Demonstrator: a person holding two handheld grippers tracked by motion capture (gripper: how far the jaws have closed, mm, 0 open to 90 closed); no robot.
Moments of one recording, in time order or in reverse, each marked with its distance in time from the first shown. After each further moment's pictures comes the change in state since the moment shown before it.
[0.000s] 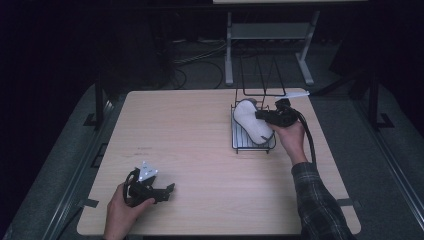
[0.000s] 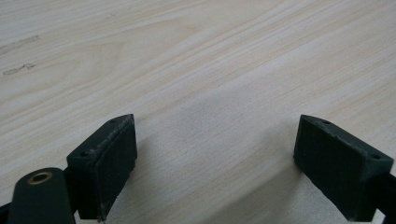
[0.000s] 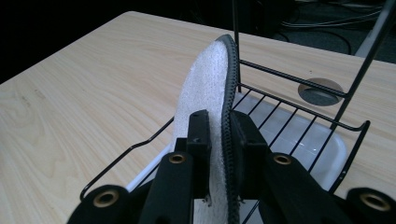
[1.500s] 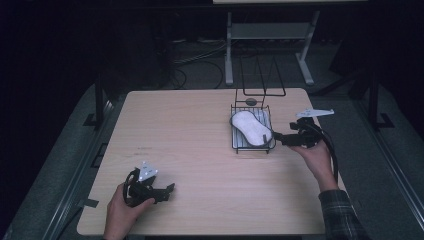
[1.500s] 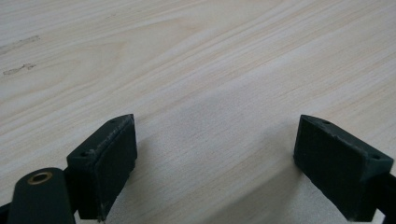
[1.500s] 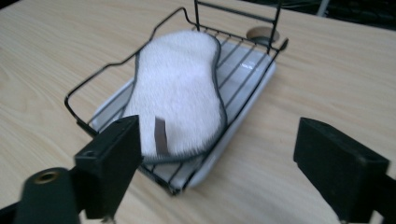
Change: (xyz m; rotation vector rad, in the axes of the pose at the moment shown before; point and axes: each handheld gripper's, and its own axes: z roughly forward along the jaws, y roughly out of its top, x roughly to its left) left arm 0.000 0.000 0.000 -0.001 0.000 -0.001; right arm 0.006 -0.049 -0.070 0.064 -0.167 -0.017
